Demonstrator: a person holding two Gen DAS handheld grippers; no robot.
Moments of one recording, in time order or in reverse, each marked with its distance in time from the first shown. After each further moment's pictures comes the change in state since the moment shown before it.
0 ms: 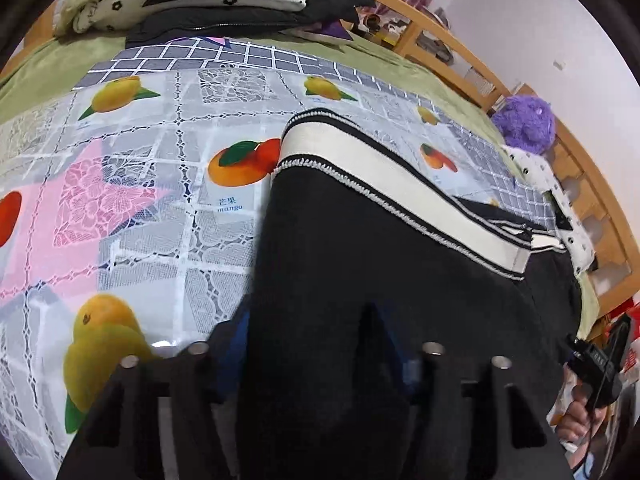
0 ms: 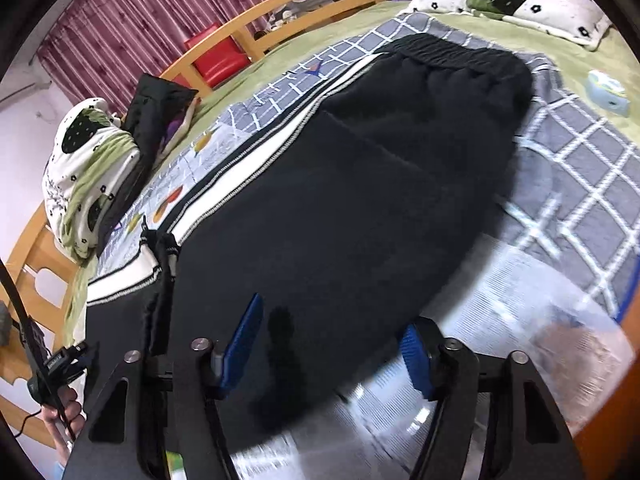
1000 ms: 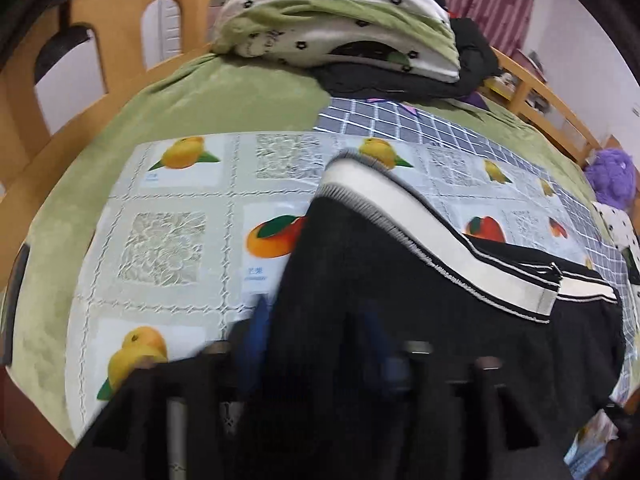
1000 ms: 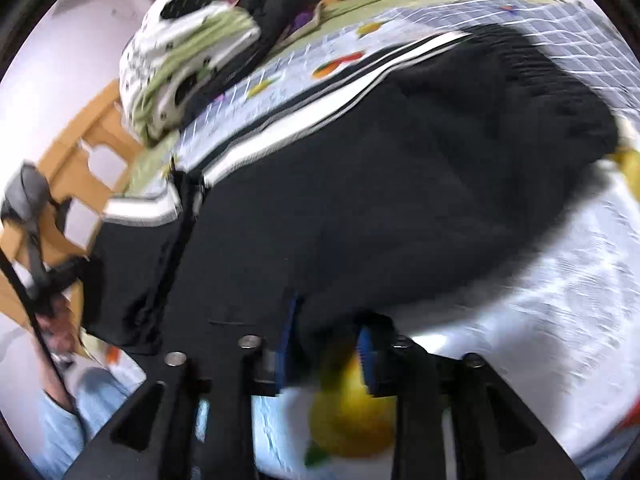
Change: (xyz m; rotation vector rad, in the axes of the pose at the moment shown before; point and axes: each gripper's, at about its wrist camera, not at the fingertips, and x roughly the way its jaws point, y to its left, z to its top) left arm -0.139 0.150 -0.010 -0.157 -0.135 0.355; right arm 0.011 0.164 -0.097 -0.246 0.222 0.192
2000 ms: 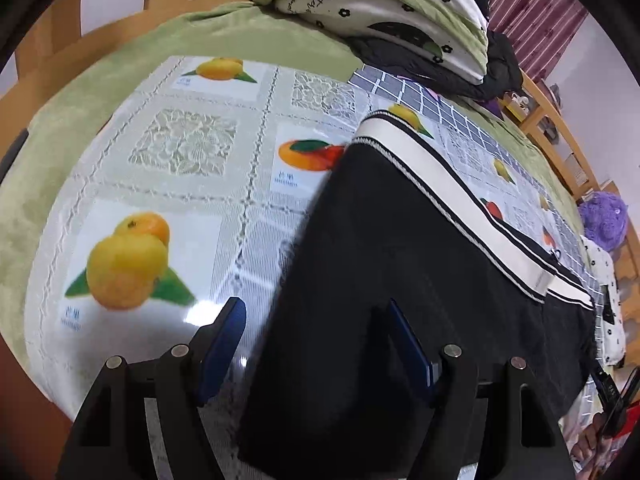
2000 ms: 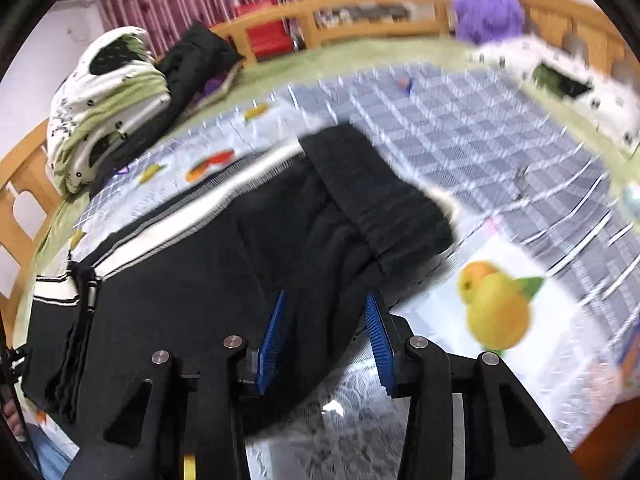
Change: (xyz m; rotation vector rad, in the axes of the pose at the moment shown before) left arm 0.005 0.040 -0.056 -0.181 0.097 -0.091; right arm -0.041 -0.059 0.061 -0.030 -0.219 -0.338
